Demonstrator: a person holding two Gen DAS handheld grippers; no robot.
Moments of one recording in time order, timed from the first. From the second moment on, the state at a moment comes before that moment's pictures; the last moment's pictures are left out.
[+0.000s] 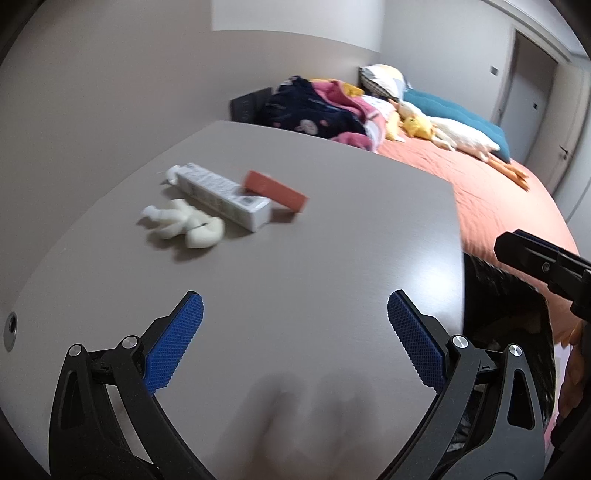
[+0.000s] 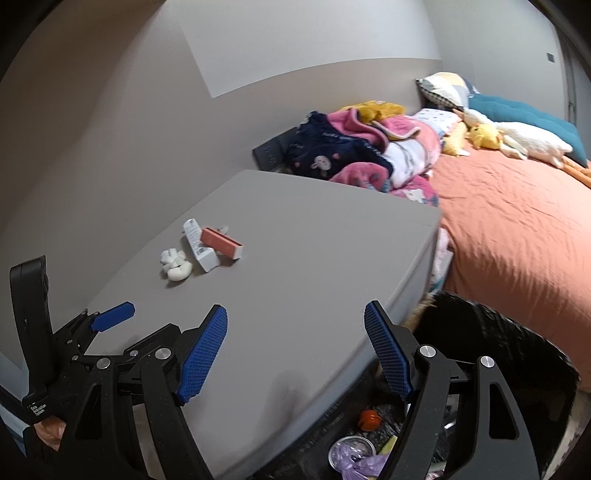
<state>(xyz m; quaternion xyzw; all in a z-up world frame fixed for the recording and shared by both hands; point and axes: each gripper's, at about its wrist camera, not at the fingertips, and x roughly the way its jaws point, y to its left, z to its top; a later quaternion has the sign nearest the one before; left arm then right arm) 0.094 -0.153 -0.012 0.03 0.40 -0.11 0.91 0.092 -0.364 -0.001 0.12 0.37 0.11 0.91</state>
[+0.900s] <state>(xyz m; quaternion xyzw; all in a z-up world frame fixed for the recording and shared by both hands) 0.180 -0.073 -0.040 -0.06 0.45 -0.03 0.89 0.214 -0.262 -0.025 0.06 0.40 0.21 0.89</state>
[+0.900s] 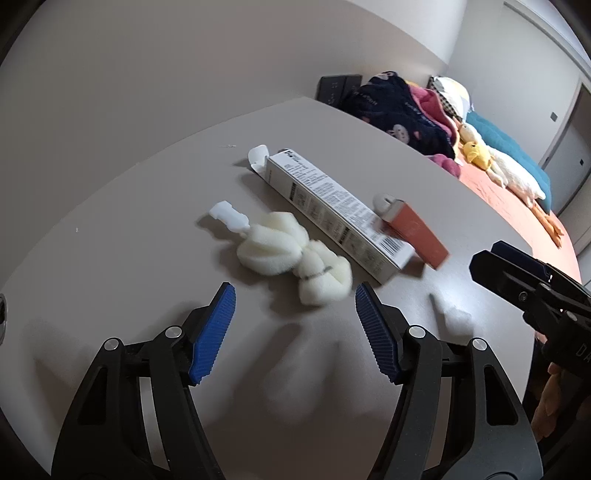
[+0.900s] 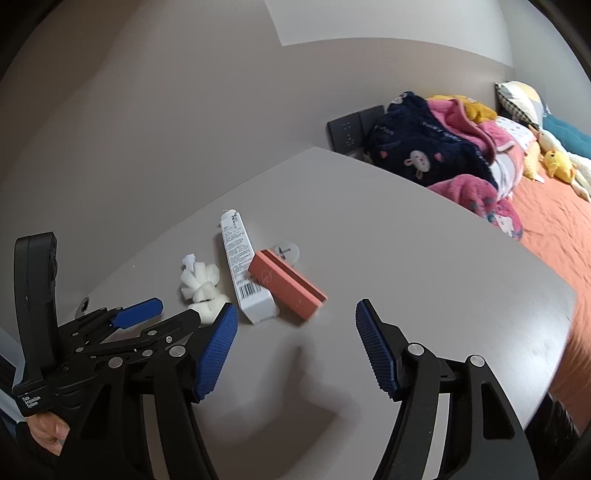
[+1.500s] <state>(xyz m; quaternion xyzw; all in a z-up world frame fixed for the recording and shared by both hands) 0.214 -0.066 -0.047 -0.07 0.46 -0.02 0.89 0.267 -0.238 -0.052 0.05 0.43 0.25 0.86</state>
